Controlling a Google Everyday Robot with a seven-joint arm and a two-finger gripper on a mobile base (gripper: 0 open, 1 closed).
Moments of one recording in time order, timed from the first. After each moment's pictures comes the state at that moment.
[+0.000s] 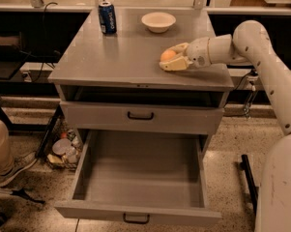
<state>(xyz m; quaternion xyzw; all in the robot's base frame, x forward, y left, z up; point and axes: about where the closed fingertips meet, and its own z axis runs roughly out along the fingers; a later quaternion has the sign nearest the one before) 0.765 -0.102 0.827 -0.51 0.66 0.26 0.49</state>
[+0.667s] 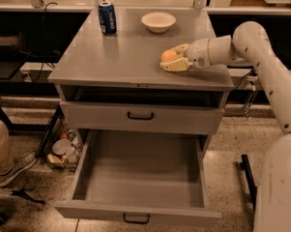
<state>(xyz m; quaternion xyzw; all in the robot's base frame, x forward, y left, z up) 0.767 -0.102 0.824 -0.51 0.66 0.26 0.48</state>
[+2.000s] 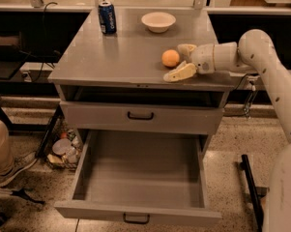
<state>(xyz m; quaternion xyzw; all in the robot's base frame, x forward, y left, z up) 0.752 -0.109 0.820 -0.49 0.65 0.29 0.49</state>
